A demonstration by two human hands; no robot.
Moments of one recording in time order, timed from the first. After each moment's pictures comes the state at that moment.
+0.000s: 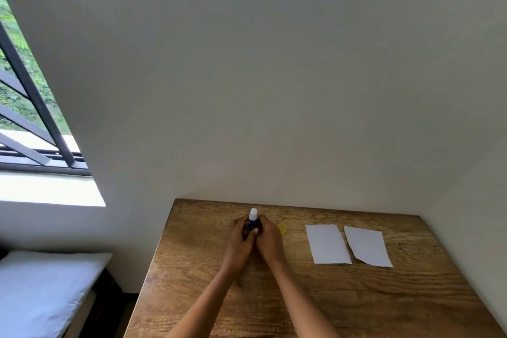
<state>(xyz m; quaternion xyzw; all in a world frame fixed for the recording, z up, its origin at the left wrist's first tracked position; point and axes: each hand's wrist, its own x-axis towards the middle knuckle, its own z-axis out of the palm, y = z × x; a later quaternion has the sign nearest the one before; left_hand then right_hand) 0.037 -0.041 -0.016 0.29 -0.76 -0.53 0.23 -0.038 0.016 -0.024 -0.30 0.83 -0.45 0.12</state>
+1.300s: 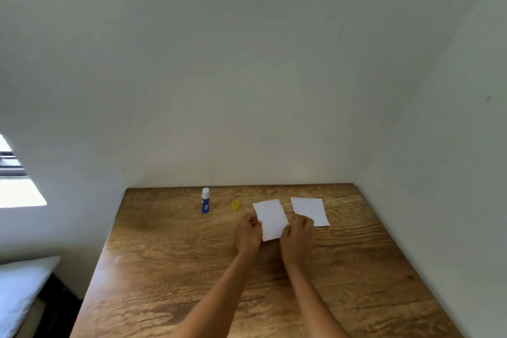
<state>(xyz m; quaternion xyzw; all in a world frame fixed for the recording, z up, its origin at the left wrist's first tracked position) -0.017 0.091 0.006 0.40 -0.70 -0.58 0.10 -0.061 0.185 -0.012 -0.08 0.95 -0.29 -0.11</state>
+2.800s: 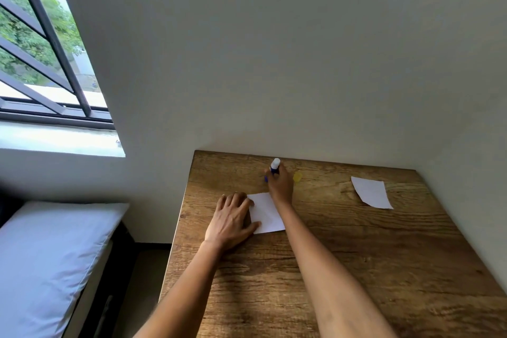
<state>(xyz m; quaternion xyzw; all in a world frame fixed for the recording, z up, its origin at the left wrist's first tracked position) 0.151 -0.064 -0.043 0.15 -0.97 -0.17 0.09 0.005 -0.001 -0.002 -0.19 0.85 -0.49 0.04</state>
